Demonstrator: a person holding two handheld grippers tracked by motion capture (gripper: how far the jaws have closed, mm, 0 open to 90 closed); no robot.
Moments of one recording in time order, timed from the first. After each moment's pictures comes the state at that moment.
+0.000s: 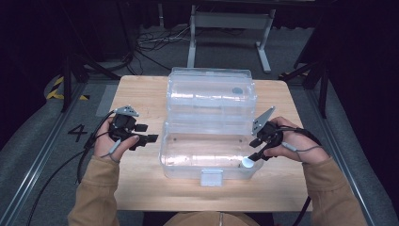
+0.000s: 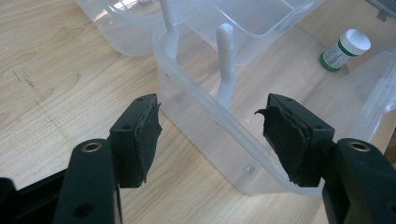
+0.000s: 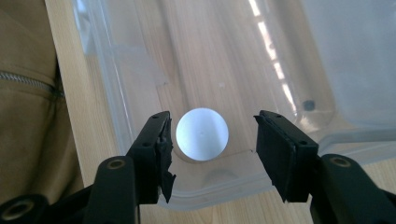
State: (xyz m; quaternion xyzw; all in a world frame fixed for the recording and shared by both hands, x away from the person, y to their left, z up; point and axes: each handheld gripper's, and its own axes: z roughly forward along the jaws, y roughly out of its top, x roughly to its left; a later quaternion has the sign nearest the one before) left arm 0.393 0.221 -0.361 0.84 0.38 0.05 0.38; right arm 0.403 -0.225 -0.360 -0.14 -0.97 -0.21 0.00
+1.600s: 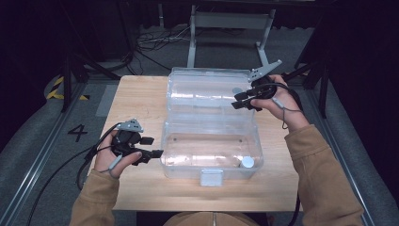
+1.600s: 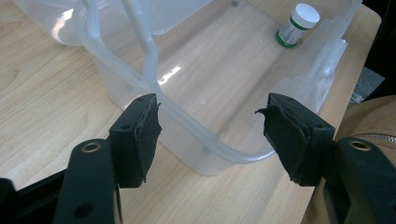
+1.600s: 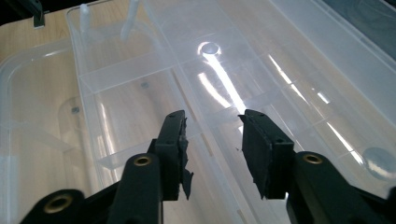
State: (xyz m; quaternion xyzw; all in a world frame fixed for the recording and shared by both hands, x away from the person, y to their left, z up) left arm 0.357 0.205 -0.367 0.86 0.33 0.02 0.39; right arm 0.500 -0.207 -0.308 -0.19 -0.90 -0.38 -0.07
